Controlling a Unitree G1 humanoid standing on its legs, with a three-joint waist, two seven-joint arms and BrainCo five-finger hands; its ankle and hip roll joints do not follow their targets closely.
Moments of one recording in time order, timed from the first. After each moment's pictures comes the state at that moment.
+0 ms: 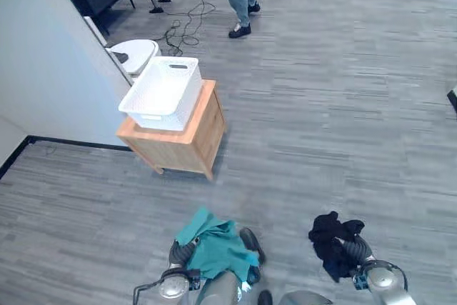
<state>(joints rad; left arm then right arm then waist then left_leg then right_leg) 0.15 0.23 -0.17 0.65 -0.18 -0.11 0.19 0.12 -0.39 0.26 0.58 0.04 -0.04 -0.11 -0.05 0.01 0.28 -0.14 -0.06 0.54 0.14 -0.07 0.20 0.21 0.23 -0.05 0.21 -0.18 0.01</state>
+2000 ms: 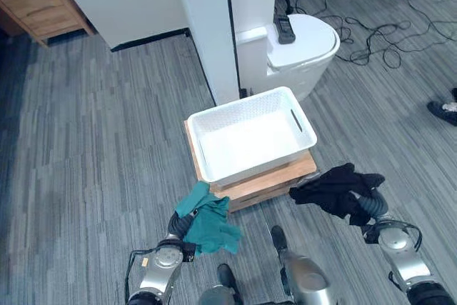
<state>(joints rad) -0.02 0.32 -0.21 0.62 -0.15 -0.09 0.11 0.01 -0.49 0.08 0.39 0.00 -0.04 -0.17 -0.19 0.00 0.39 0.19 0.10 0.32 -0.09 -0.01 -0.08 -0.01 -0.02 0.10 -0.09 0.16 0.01</state>
